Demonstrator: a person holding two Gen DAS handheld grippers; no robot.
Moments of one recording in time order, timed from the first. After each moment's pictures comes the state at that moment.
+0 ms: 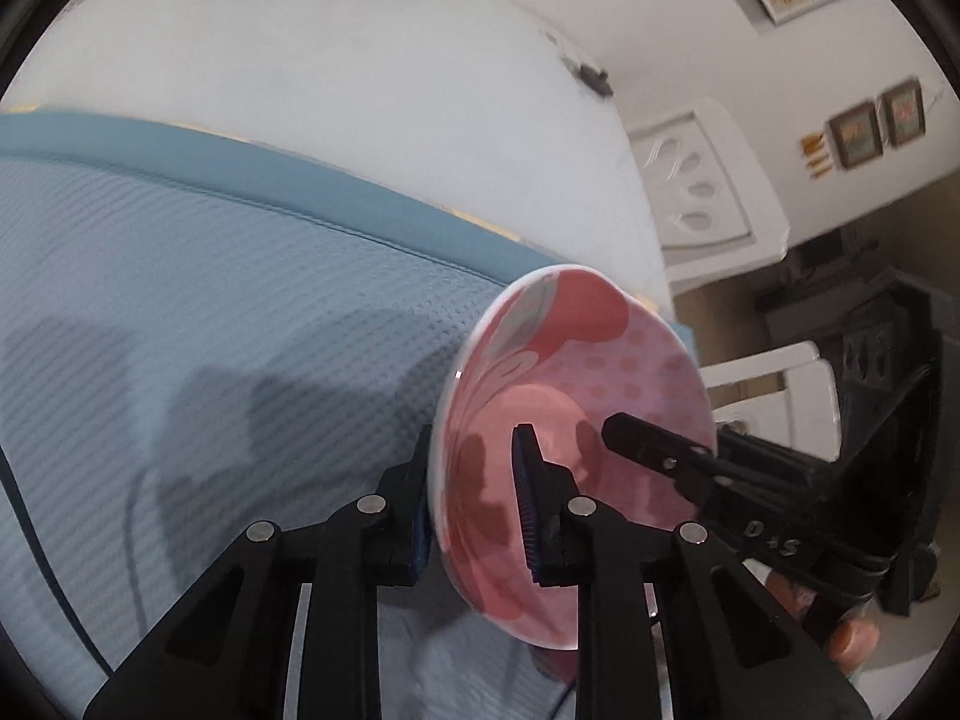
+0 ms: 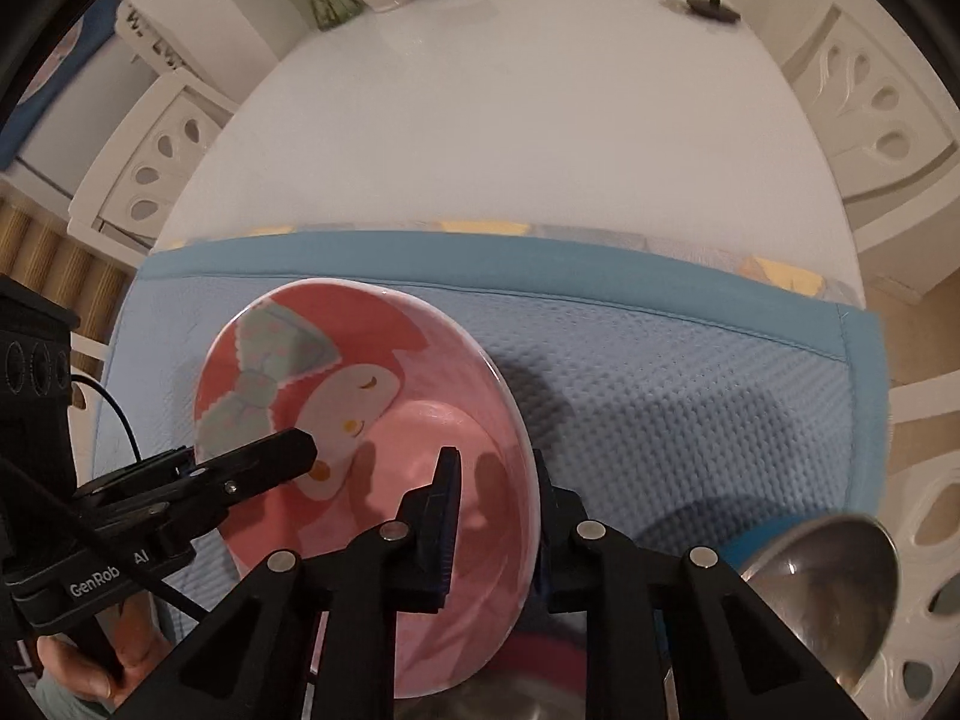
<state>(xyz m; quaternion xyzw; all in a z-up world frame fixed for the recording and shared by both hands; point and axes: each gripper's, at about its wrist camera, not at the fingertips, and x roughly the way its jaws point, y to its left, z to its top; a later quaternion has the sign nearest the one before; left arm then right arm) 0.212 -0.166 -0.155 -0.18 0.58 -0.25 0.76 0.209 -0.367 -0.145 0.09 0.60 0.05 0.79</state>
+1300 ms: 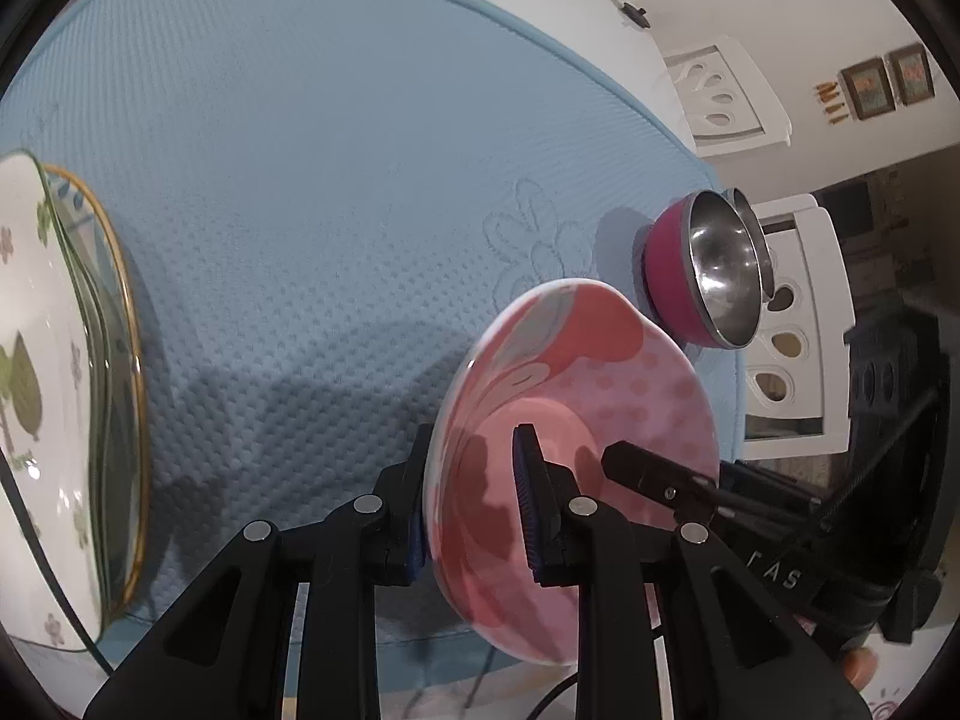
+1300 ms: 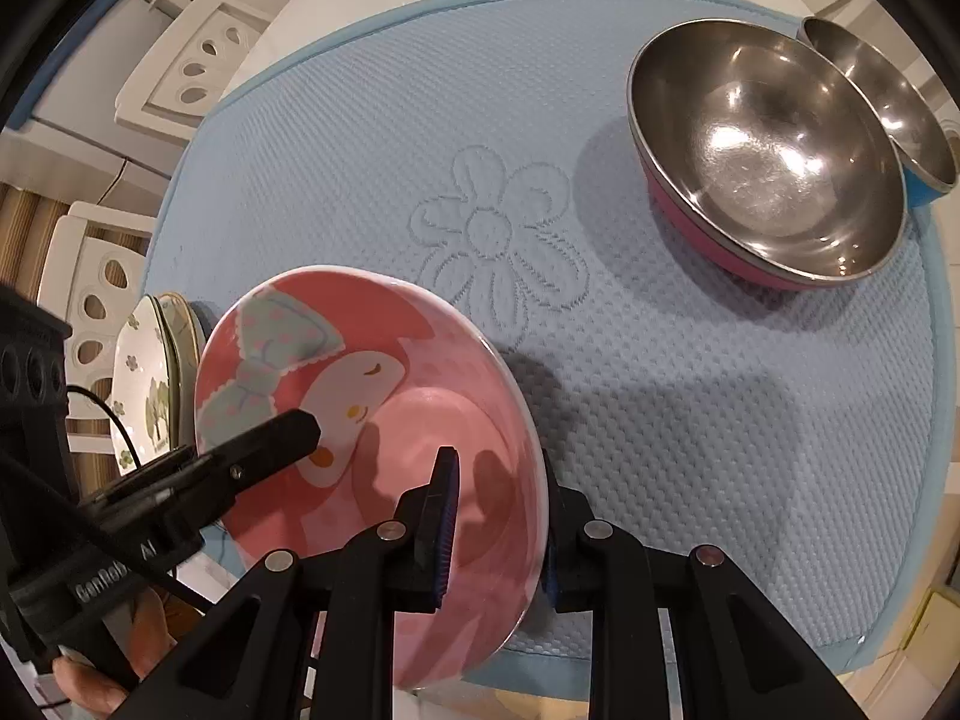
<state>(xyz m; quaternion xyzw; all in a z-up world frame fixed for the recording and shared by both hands) 0.033 -0.061 -0.169 -0.16 0.64 -0.22 0.72 0.011 -0.237 -0.164 0.15 0.65 0.04 0.74</state>
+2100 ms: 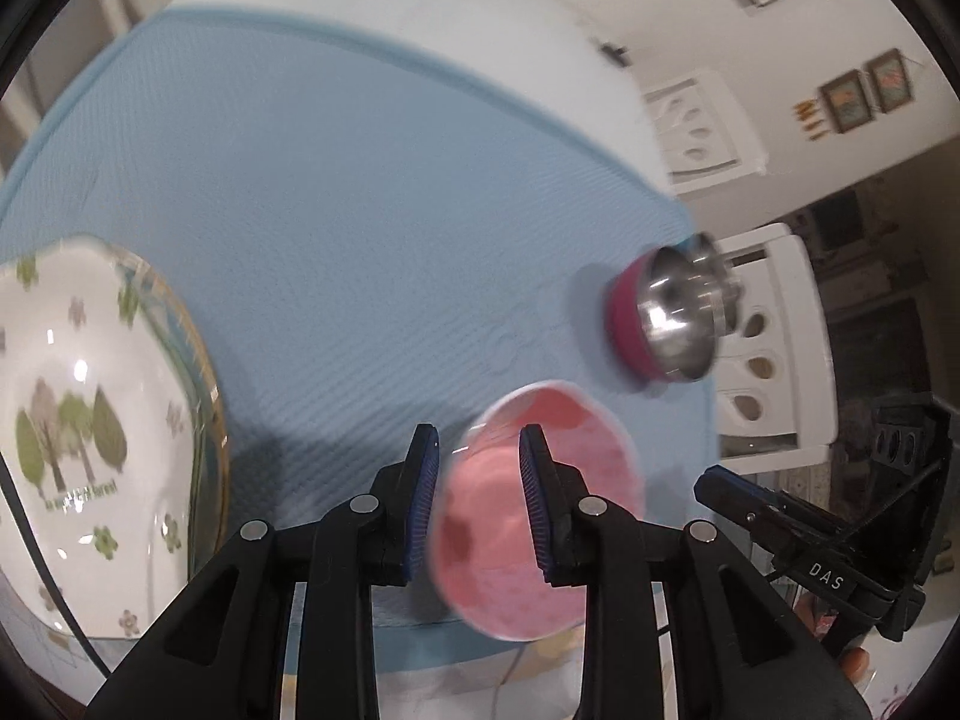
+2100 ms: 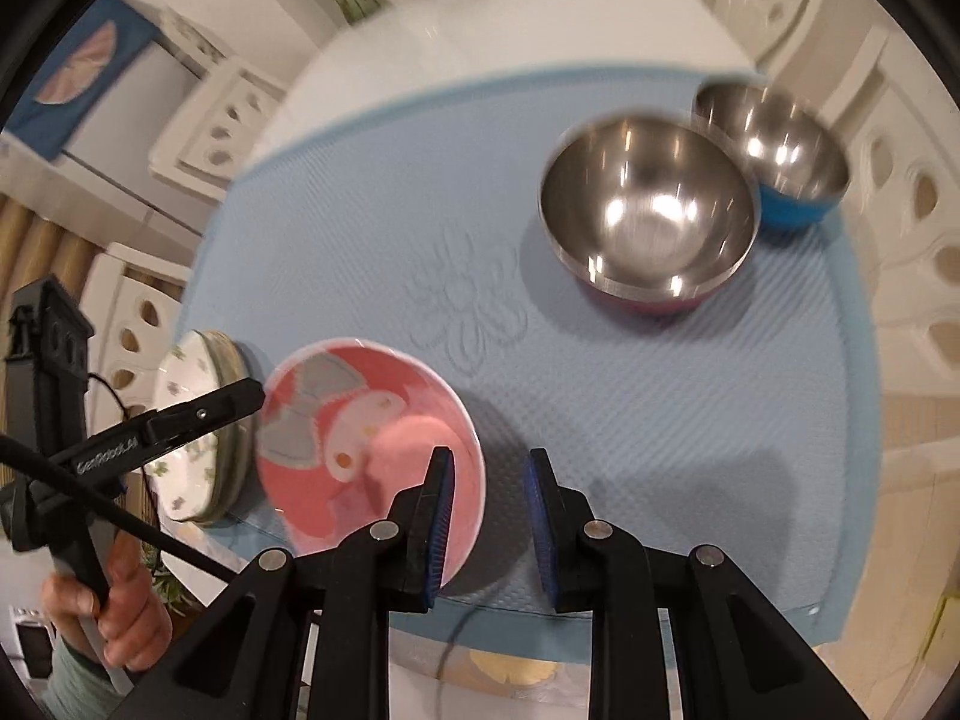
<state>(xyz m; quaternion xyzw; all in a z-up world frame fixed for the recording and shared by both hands) 0.042 -0.046 -0.106 -0.15 0.60 -0.23 0.75 -0.027 -0.278 -0.094 0.17 0.58 0.03 0.79</state>
